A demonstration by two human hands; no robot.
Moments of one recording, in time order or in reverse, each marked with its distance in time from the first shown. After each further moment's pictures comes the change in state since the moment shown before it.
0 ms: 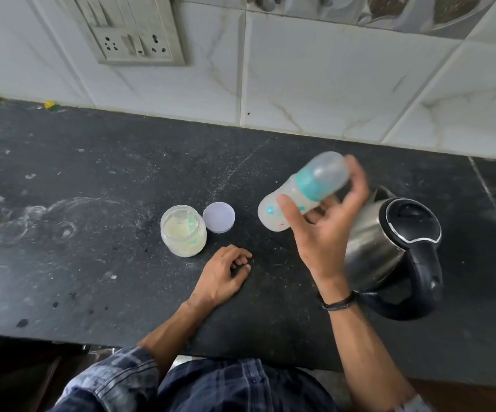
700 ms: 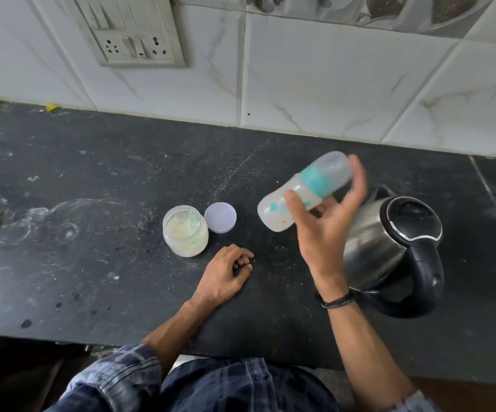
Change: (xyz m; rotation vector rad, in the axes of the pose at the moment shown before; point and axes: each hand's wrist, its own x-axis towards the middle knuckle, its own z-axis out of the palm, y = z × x) left_hand 0.000 -0.003 0.001 -0.007 -0.006 -0.003; right_hand 0.000 0.003 0.002 0.014 0.054 0.017
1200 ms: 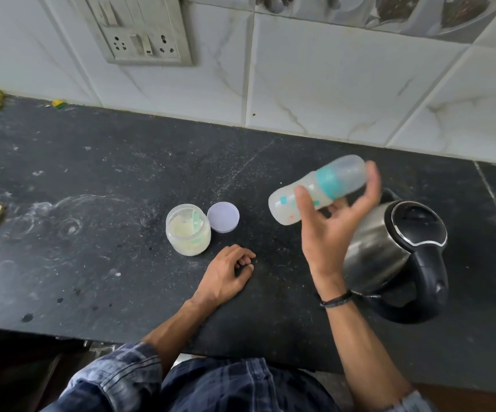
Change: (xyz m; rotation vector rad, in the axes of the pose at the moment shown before) left_hand 0.001 -0.003 0.002 0.010 -0.002 0.004; right_hand -0.001 0.003 0.004 0.016 0.072 -0.045
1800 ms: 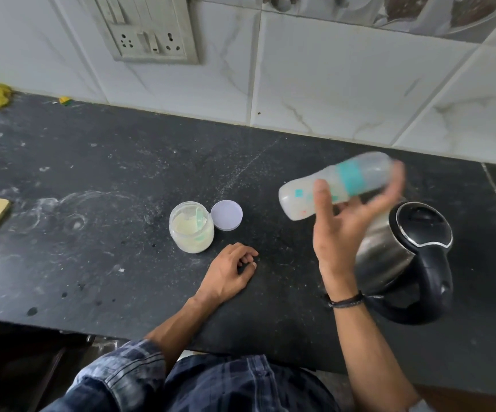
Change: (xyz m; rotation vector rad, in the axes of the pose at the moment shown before) left_hand -0.001 0.003 -0.002 -0.003 0.023 -0.003; right_hand 0.009 -0.004 -0.005 -0.018 0.008 -0.030
